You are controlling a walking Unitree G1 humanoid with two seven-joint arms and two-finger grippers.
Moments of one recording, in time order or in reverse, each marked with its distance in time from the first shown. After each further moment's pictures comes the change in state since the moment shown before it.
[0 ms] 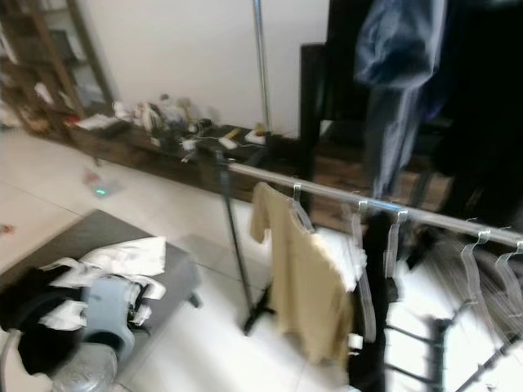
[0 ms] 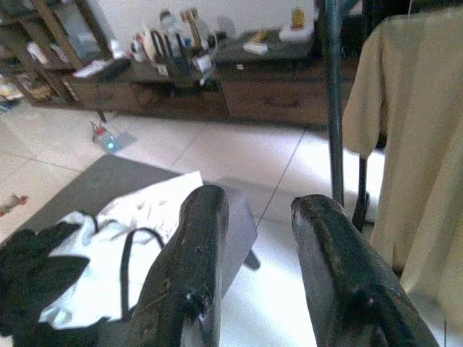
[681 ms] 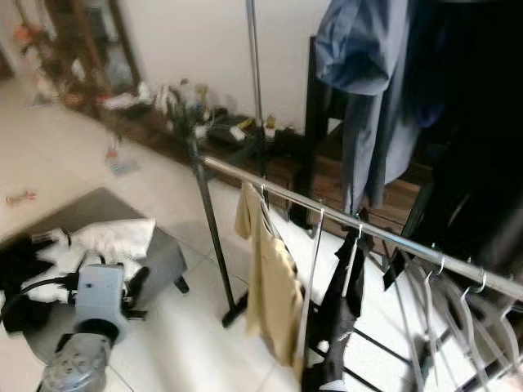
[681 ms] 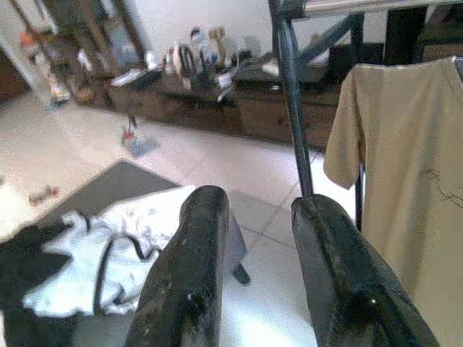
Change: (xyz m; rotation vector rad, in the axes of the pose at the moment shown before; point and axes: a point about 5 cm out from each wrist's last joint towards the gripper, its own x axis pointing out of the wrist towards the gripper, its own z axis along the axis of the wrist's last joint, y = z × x) left arm 0.000 0.003 0.033 0.000 -0.104 0.015; right arm 0.002 0.017 0.022 -0.023 -0.062 0.047
